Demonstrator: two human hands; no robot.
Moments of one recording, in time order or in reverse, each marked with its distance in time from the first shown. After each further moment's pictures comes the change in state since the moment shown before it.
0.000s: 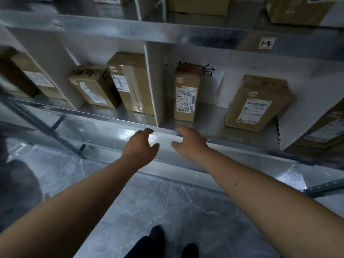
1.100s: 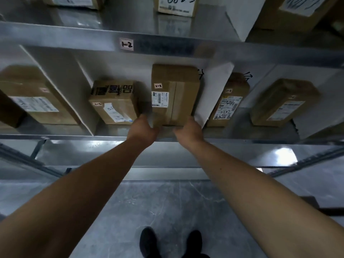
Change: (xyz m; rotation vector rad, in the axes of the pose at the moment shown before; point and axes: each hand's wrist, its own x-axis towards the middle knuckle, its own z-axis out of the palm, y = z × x) left_hand 0.180 -0.141 -0.115 -0.203 -0.129 0.111; right_hand 0.137 -0.183 0.101 0.194 0.361 0.485
